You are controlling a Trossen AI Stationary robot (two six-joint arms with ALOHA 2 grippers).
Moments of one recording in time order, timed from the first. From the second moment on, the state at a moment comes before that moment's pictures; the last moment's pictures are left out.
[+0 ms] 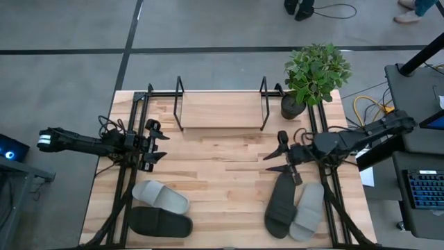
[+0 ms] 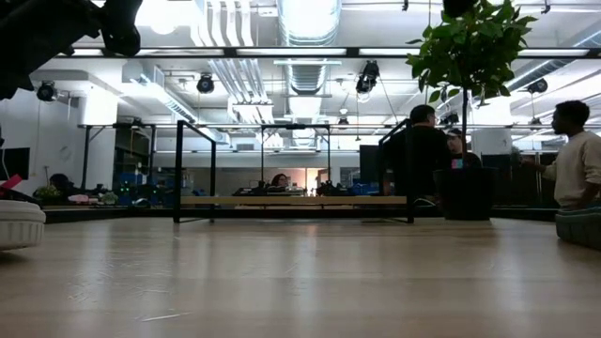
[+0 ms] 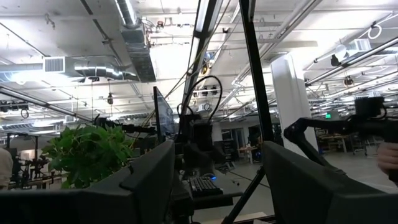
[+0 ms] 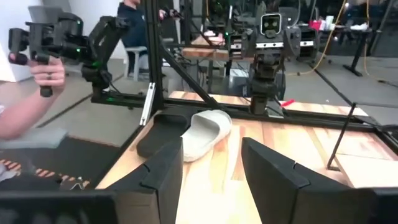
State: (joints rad) left arm -0.04 0.56 0.04 1.02 0.12 0.06; right arm 0.33 0.89 0.65 0.12 0.09 0.01
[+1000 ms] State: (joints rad) left arm -0.04 0.56 0.04 1.01 0.12 0.06; right arm 0.61 1.43 1.44 -1.09 0.18 0.58
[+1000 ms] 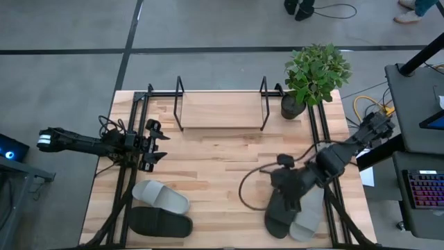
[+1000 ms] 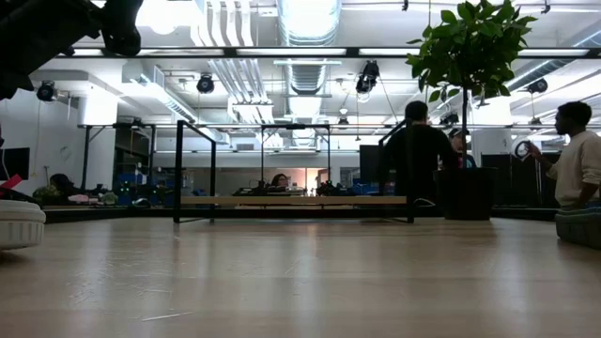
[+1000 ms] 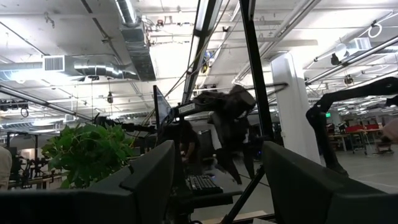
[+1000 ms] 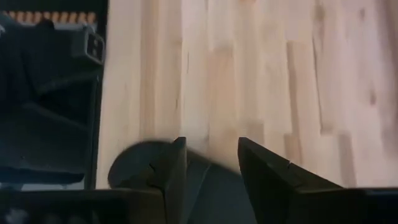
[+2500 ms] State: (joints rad) left arm -0.04 0.56 0.04 1.01 0.12 0.07; right arm 0.75 1.62 1.40 -1.19 0.15 0.87
